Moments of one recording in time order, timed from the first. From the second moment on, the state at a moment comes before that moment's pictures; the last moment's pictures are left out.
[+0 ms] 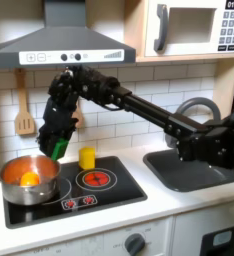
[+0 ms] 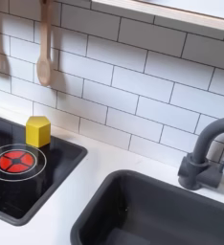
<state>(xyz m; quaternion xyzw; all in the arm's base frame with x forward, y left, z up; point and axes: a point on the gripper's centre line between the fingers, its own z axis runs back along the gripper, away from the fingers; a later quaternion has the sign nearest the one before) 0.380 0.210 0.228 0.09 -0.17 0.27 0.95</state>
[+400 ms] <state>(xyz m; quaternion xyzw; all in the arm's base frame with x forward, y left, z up) 0.389 0.220 0.228 0.10 -0.18 0.27 0.94</state>
